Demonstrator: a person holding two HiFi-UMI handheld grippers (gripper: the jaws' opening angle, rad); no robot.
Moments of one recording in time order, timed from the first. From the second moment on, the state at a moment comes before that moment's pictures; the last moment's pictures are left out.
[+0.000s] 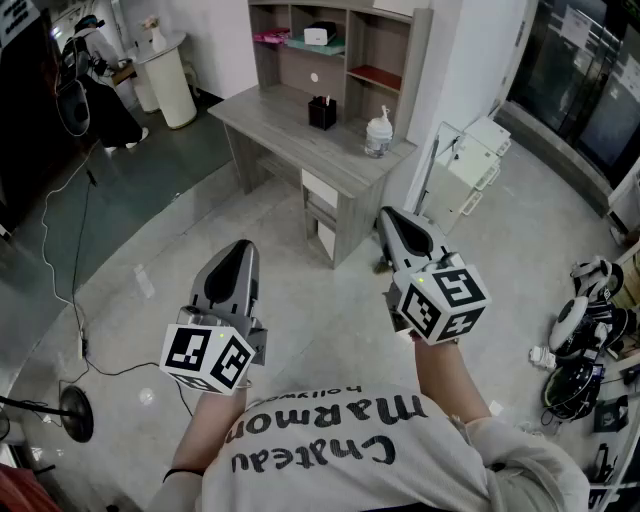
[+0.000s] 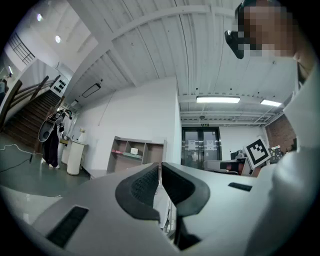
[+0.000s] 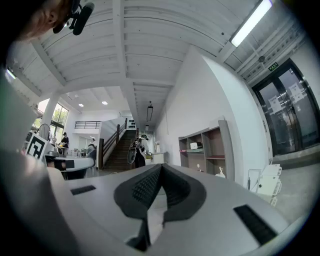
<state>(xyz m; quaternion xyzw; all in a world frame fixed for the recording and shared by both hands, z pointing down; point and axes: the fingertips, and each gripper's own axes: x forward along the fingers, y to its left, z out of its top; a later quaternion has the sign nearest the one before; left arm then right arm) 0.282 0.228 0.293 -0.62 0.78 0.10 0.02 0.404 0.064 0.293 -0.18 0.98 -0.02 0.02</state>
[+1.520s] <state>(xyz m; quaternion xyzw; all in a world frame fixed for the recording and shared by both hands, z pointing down) 0.165 0.111 0.291 -0.70 0.70 0.11 -0.02 0.266 -0.017 0.295 -0.19 0.98 -0.06 0.00</state>
